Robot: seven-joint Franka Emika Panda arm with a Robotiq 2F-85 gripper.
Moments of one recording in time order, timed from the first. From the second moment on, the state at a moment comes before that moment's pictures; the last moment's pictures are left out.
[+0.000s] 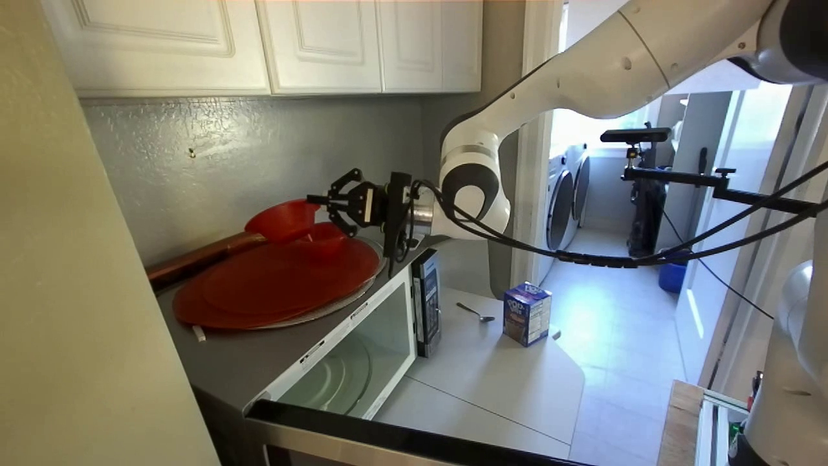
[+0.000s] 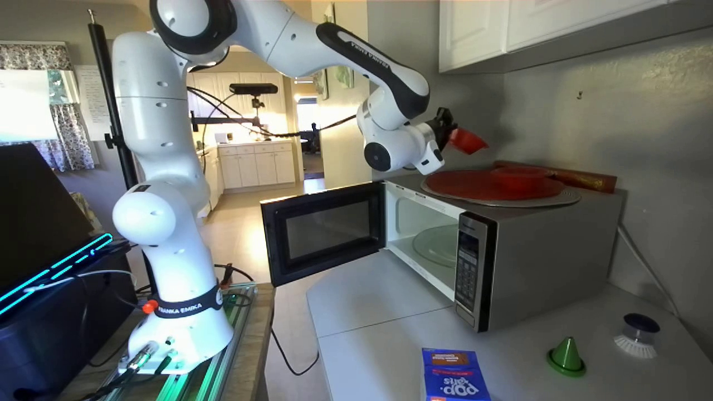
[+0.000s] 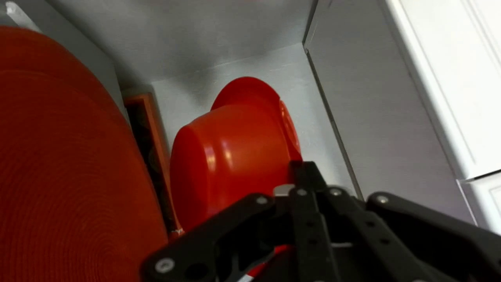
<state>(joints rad) 0.04 0.05 0.14 -2.14 2.52 2.25 -0.84</state>
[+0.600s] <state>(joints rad) 0.06 0.19 0.06 -2.07 2.51 2.21 -1.03</state>
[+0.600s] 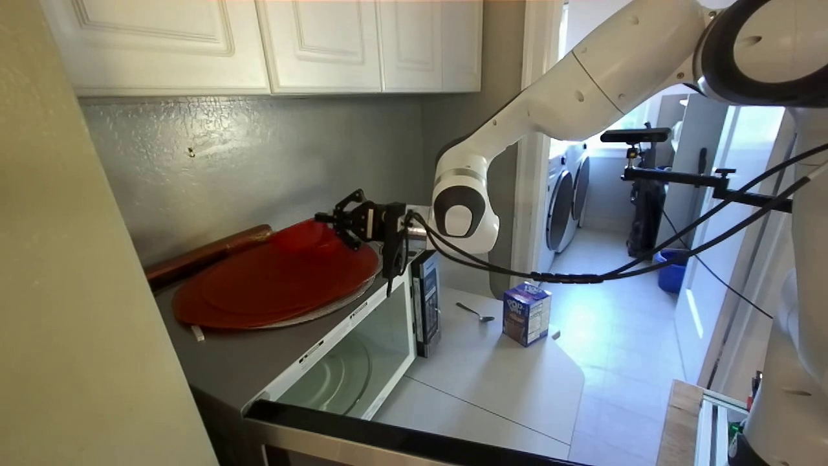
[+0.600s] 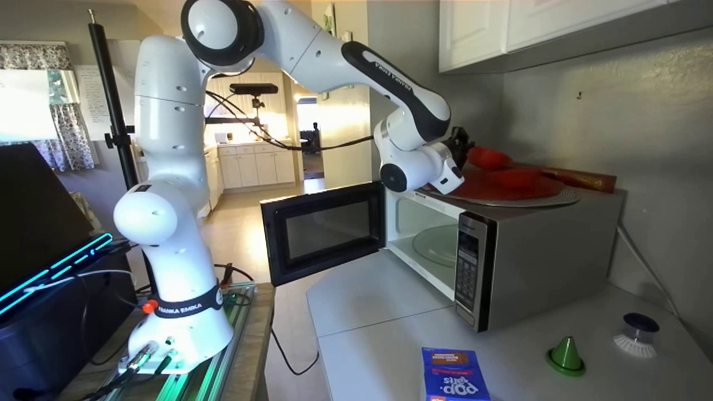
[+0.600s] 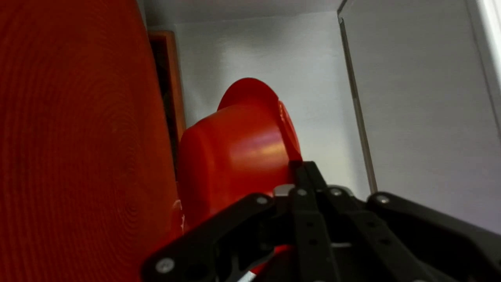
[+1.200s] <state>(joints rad) 0.18 0.21 0.09 -2.13 2.46 2.20 -1.14</state>
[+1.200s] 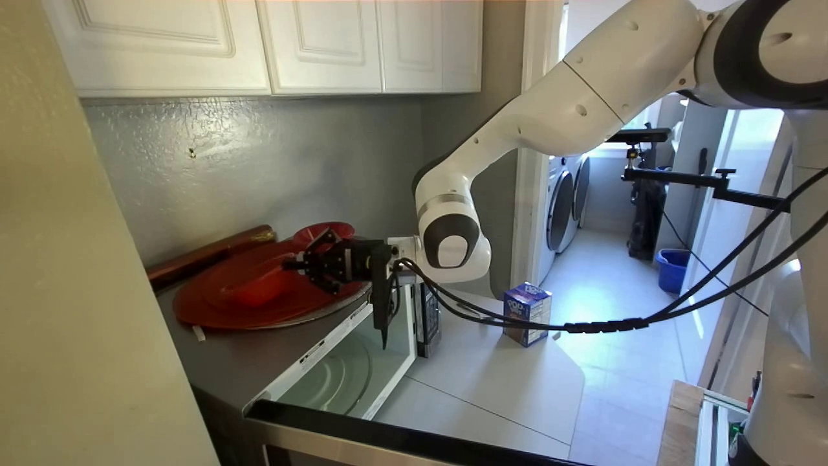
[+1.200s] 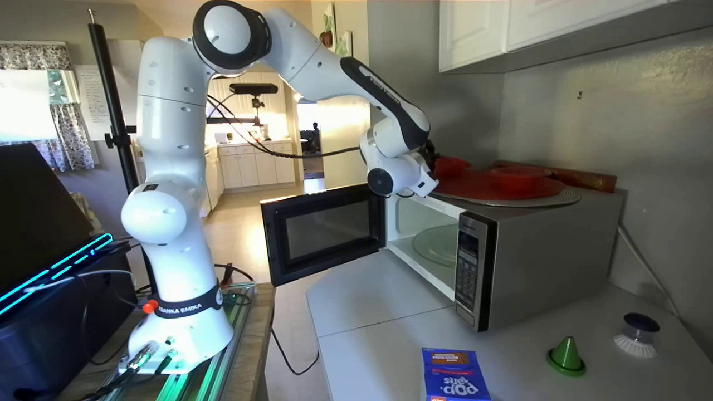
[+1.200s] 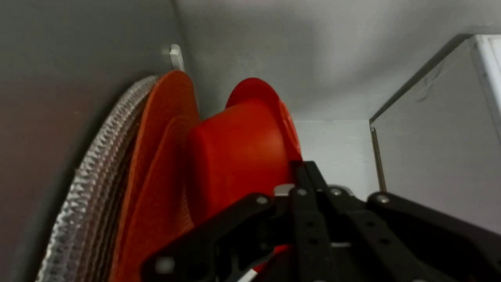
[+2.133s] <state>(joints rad) 0.17 0.10 0.08 -2.26 2.33 2.22 -1.14</state>
